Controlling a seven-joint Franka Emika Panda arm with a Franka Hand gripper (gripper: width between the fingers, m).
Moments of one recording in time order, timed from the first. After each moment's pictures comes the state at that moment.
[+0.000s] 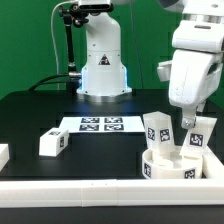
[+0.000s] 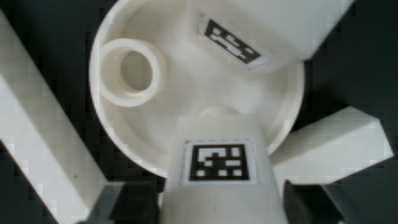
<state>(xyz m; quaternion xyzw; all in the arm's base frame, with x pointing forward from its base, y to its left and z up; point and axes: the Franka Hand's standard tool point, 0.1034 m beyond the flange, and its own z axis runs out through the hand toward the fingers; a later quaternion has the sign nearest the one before) 0.595 0.111 0.086 0.86 0.50 -0.02 0.05</state>
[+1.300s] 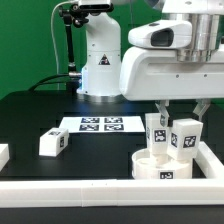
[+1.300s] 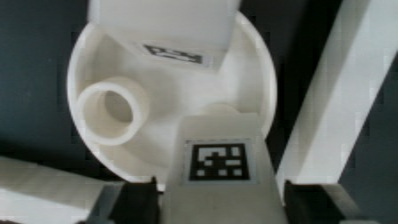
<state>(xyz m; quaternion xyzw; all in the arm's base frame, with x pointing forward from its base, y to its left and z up) 0.607 0.089 0.089 1.00 0.08 0.00 0.02</state>
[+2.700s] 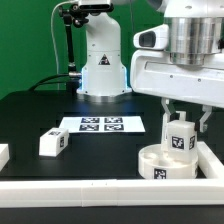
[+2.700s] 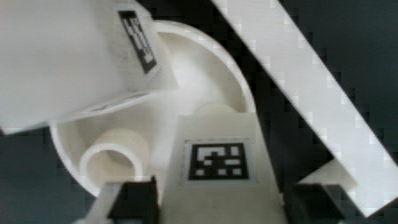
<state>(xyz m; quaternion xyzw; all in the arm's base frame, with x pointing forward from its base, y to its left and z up) 0.606 0.100 0.085 0.92 -0.39 0.00 0.00</state>
